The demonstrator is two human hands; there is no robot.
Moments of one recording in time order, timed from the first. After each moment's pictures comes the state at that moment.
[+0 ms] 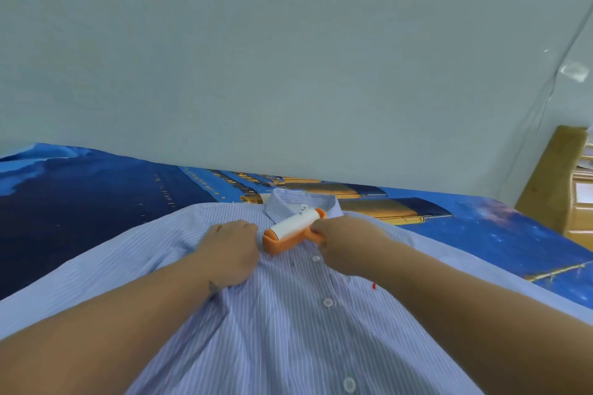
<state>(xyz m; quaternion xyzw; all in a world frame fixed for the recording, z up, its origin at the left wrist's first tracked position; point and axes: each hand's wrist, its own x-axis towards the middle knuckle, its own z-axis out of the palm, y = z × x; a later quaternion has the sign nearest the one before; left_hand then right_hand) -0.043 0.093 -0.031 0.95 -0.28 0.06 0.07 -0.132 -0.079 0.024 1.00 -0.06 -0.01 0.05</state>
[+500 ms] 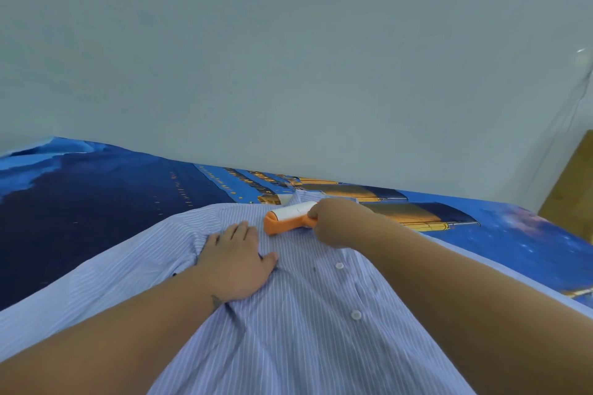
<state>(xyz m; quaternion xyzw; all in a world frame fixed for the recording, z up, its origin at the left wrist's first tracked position) -0.028 0.111 -0.056 0.97 -0.23 0.01 0.07 -0.070 -0.049 0.039 0.99 -0.07 -0.06 0.10</state>
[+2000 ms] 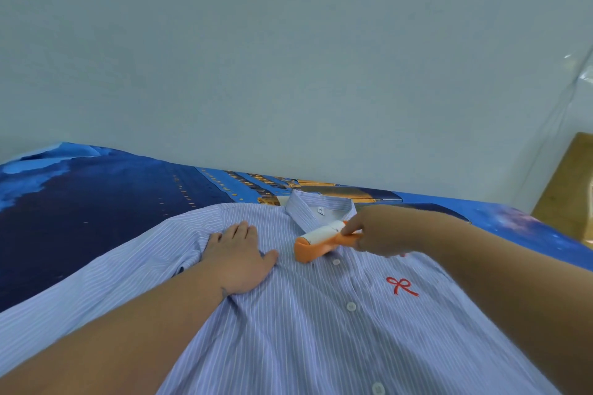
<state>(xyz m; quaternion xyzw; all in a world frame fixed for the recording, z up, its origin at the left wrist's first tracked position) -0.027 0.111 -0.058 0.97 -0.22 0.01 0.06 -0.140 -0.089 0.066 0.99 -0.04 -0.10 0.05</state>
